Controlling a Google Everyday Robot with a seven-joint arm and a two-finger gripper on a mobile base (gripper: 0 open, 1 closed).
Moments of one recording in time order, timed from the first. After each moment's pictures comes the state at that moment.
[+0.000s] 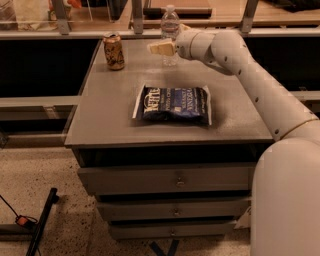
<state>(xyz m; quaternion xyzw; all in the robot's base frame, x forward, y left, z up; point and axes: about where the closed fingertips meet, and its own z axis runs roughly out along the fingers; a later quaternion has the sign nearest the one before) 0.884 -0.042 0.908 -0.33 0.67 0.18 0.64</state>
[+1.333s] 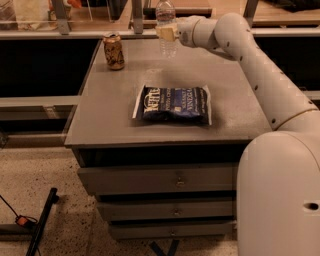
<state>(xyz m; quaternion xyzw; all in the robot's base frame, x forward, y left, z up) 0.893 -0.043 0.940 -0.31 0.68 0.20 0.63</state>
